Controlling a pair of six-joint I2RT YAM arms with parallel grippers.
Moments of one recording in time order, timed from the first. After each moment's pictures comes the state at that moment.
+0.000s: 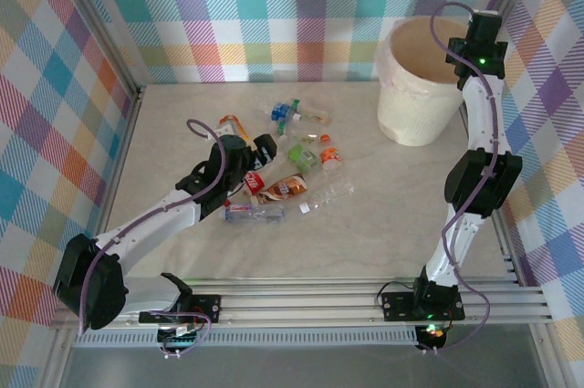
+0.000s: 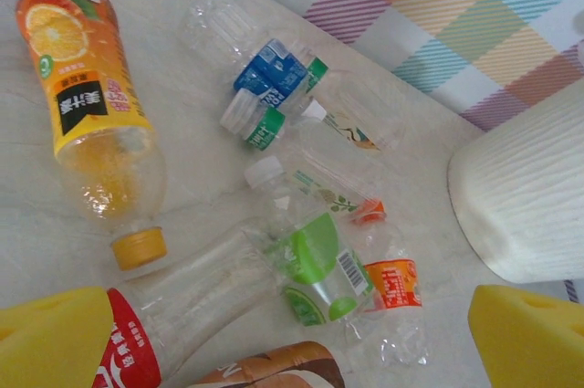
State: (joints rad) left arm -0.59 1.27 0.86 -0.10 -0.28 -0.82; right arm -0.16 2.07 2.17 -0.55 0.32 -0.10
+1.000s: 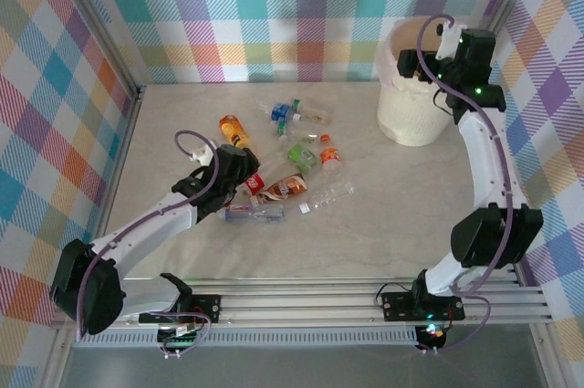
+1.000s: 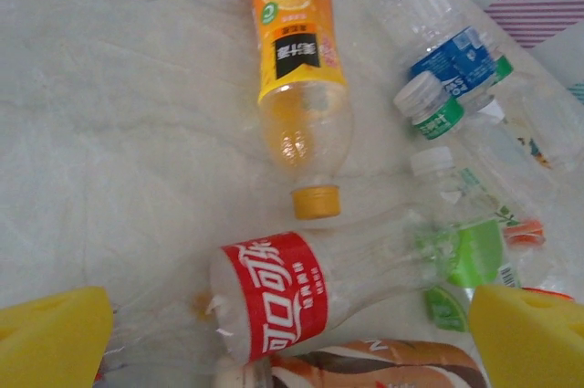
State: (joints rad) left arm -0.57 1.23 0.84 -0.40 -0.44 -1.03; right arm -0.03 1.57 1.69 -0.49 -0.22 0.07
